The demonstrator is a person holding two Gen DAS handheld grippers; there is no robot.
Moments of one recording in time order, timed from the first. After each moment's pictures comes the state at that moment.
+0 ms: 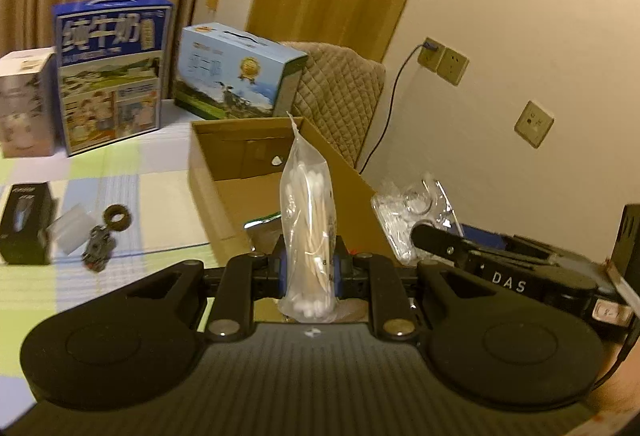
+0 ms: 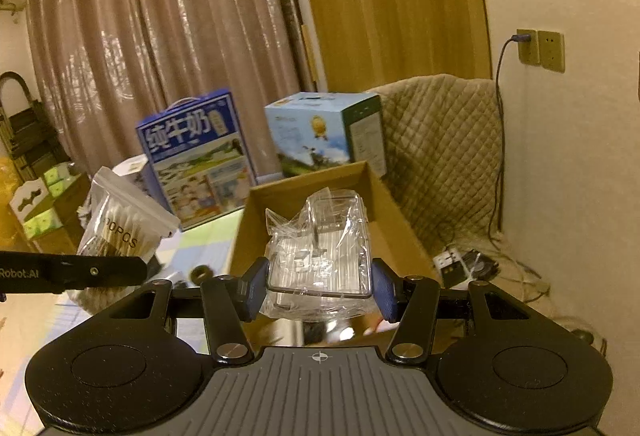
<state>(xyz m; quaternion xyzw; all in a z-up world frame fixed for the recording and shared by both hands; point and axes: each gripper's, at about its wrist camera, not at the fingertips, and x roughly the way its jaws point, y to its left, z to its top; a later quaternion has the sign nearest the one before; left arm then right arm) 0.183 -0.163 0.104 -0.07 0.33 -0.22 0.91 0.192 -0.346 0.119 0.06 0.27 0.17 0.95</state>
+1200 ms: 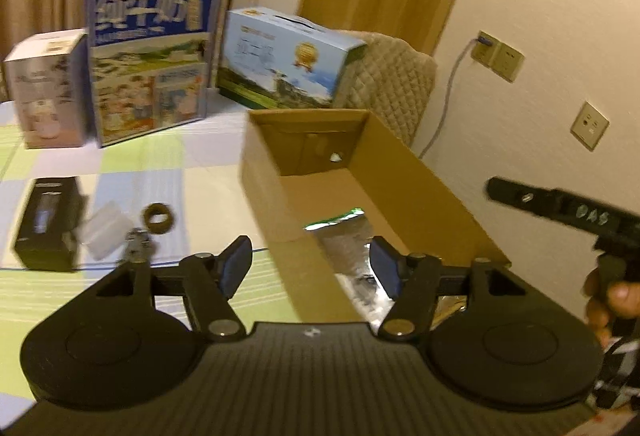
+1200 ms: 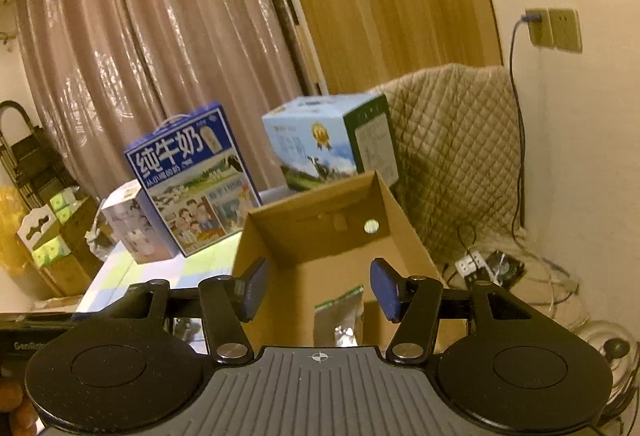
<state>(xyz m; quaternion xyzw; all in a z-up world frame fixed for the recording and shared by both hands) 0.228 -0.114 0.071 -0.07 0.35 -0.16 0.92 0.246 -0.346 0.117 0.10 0.27 0.18 0.94</state>
